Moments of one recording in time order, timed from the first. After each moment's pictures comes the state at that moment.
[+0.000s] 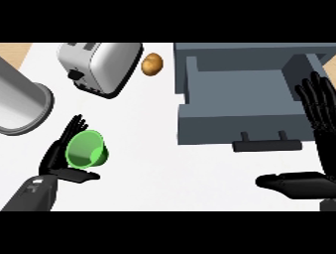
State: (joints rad) left arm -0.48 0.27 0.21 -0.22 -0.09 -0.36 -0.96; right arm -0.07 -0.13 -0.07 -1.94 0.00 0.15 -0.04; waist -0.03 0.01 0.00
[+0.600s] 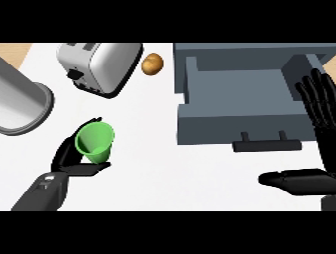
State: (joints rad) left arm -0.50 0.22 0.20 -0.24 -0.07 -0.45 -0.93; right arm -0.09 -0.14 -0.09 -1.92 -0.02 0.16 -0.03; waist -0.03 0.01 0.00
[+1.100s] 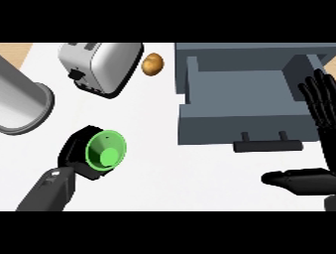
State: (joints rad) left arm -0.51 0.19 0.22 -0.27 0.00 -0.55 -0.89; right arm -0.08 -0.15 -0.11 -1.92 -0.03 0.18 -0.03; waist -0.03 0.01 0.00
